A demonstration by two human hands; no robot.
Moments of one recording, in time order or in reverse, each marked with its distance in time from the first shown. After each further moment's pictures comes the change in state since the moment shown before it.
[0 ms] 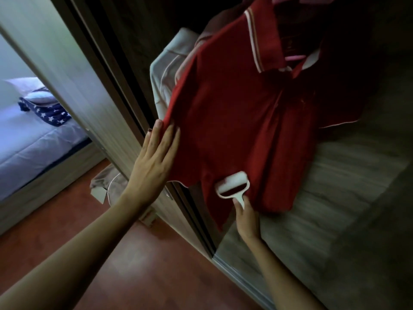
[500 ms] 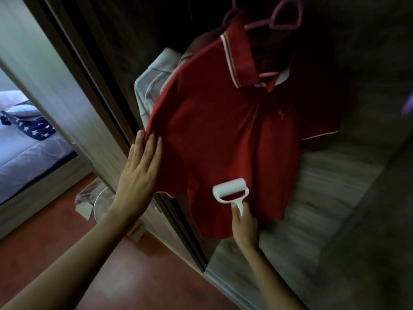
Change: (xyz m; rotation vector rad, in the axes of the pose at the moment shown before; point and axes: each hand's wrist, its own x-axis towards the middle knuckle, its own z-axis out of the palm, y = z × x) left_hand 0.006 0.007 -0.002 -0.040 -0.036 -0.093; right_hand 0.001 -0.006 -0.027 -0.042 0.157 0.003
